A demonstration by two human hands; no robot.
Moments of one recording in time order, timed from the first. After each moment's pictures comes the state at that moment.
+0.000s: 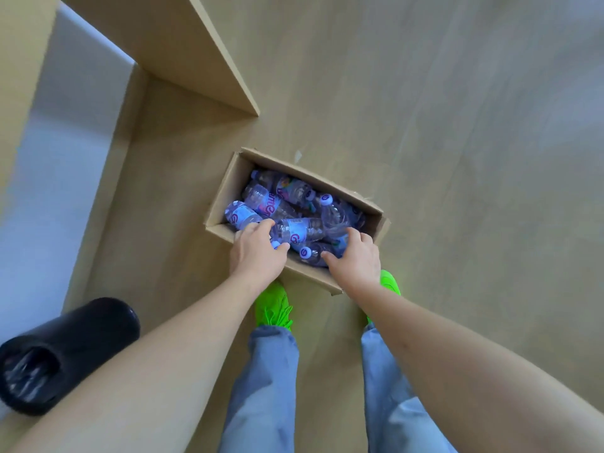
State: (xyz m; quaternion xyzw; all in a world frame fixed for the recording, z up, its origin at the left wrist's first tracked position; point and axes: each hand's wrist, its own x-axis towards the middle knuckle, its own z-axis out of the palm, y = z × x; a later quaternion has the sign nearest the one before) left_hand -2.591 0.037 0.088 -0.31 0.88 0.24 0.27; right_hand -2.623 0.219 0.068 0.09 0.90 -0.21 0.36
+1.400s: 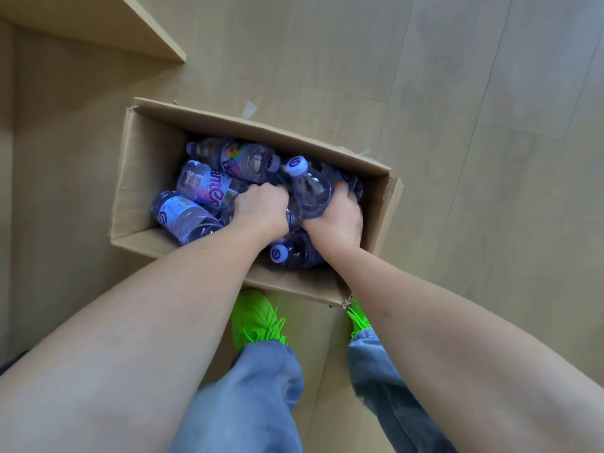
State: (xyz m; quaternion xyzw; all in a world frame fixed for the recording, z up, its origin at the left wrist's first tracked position) left_hand -2.658 0.084 -0.125 -0.02 0.91 0.01 0.41; right_hand -2.635 0.216 -0.140 0.19 0.89 -0.31 0.26
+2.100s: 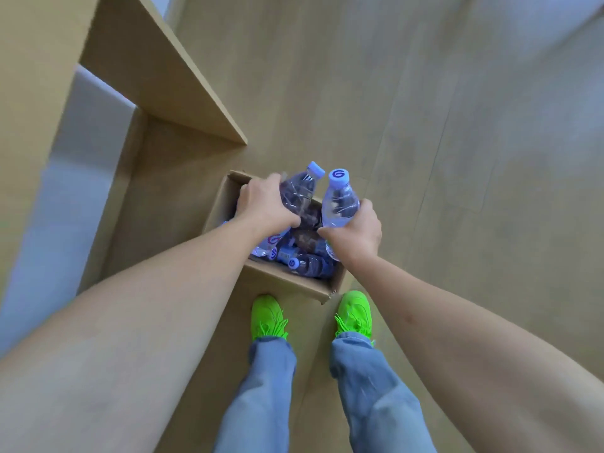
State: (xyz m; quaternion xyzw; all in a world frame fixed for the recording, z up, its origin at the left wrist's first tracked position) left_hand -2.689 0.064 0.162 -0.22 0.91 0.22 0.28; right_hand -2.672 0.235 0.127 0.23 0.85 -0.39 0.26
